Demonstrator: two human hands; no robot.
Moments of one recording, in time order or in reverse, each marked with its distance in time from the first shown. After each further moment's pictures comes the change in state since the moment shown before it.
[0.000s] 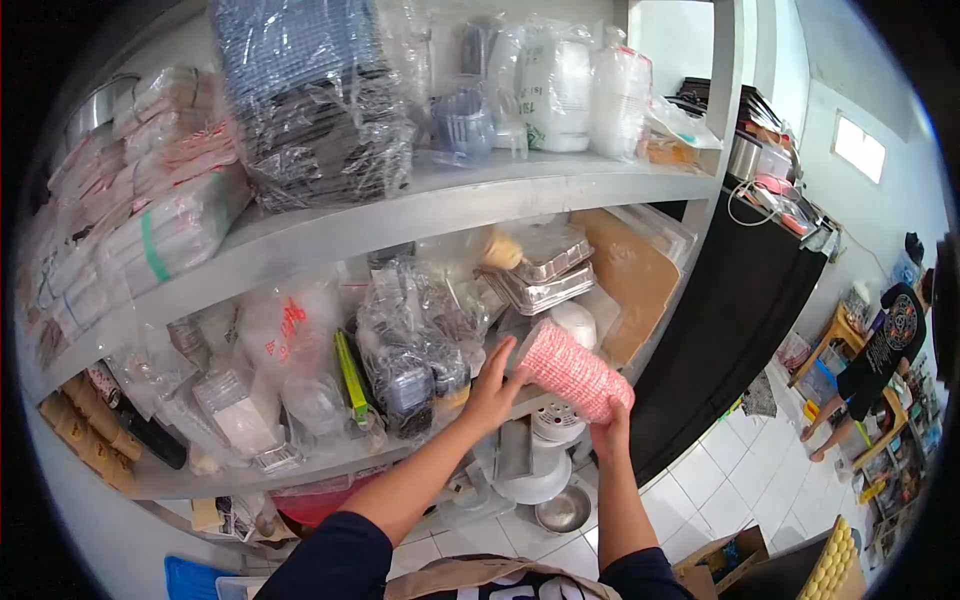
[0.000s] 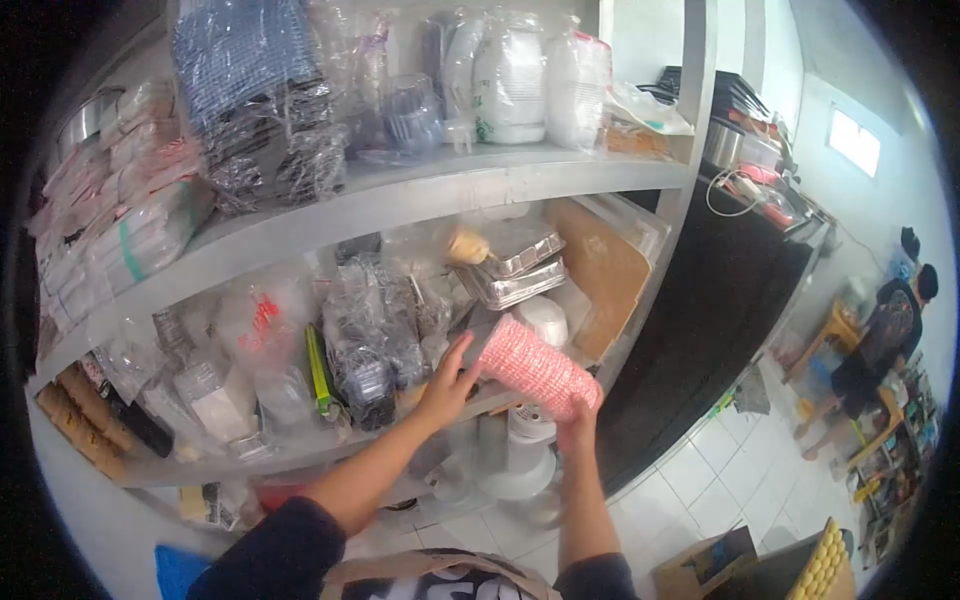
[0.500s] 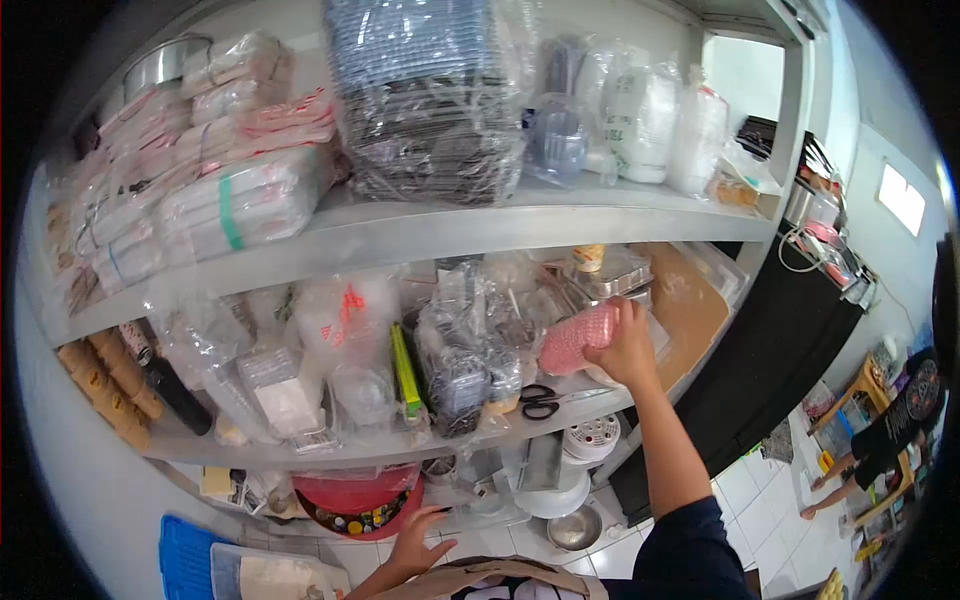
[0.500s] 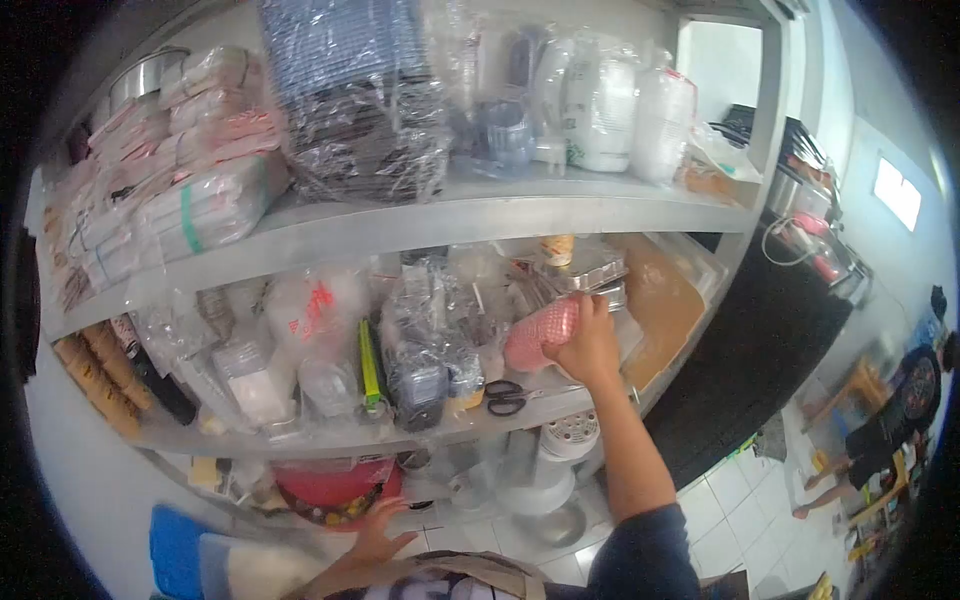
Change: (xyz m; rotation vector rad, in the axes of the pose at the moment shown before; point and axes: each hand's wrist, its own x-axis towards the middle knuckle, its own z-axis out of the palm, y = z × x) left_hand -0.291 0.024 -0.116 0.396 -0.084 -0.369; right_hand 0.057 -0.043 0.220 -1.708 -0.455 -0.544
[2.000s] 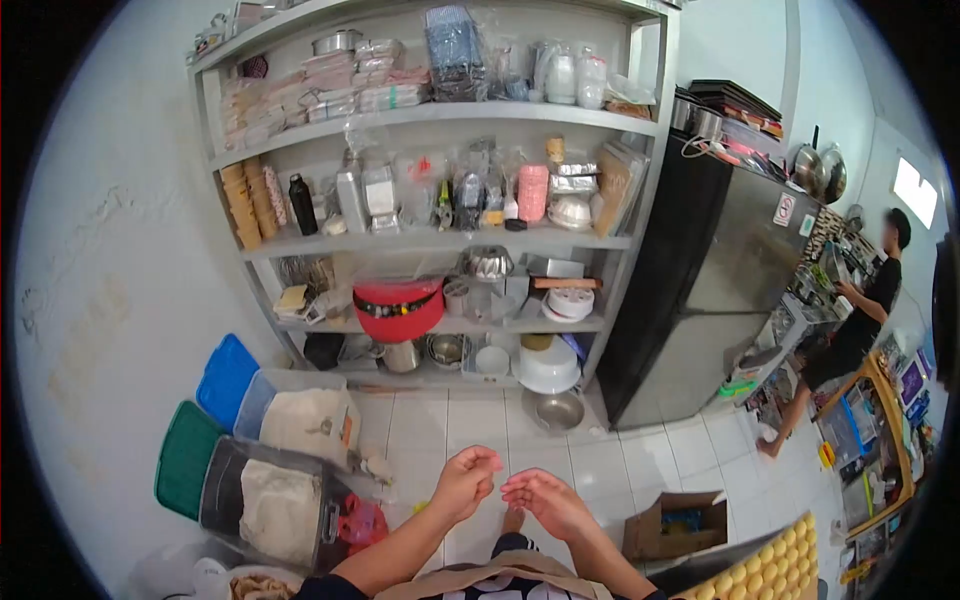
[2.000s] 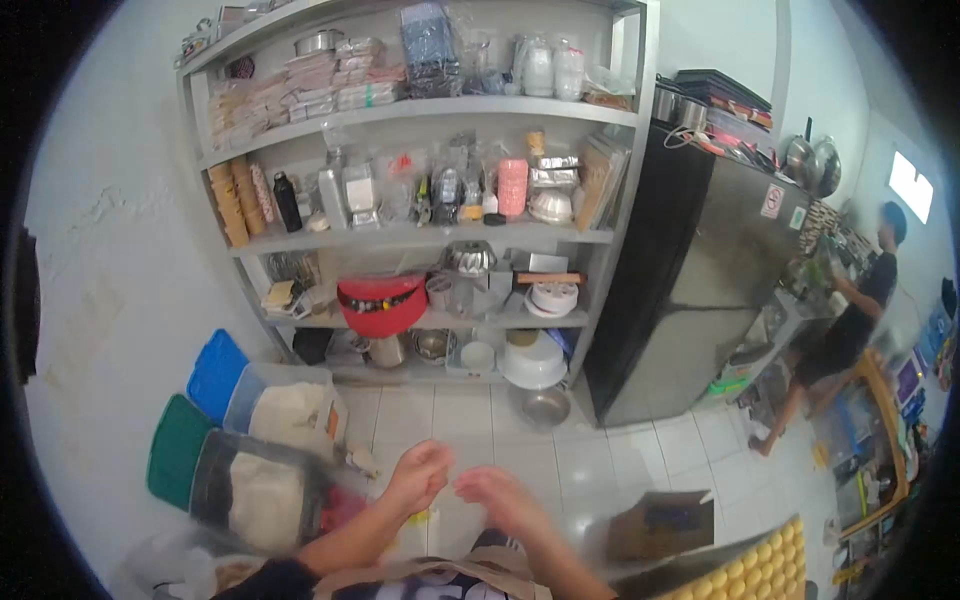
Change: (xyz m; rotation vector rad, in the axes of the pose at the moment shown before) left_hand -0.411 0.401 0.212 -1.246 0.184 -0.450; right_hand -0.701 0.000 -0.338 1.707 -1.017 0.531
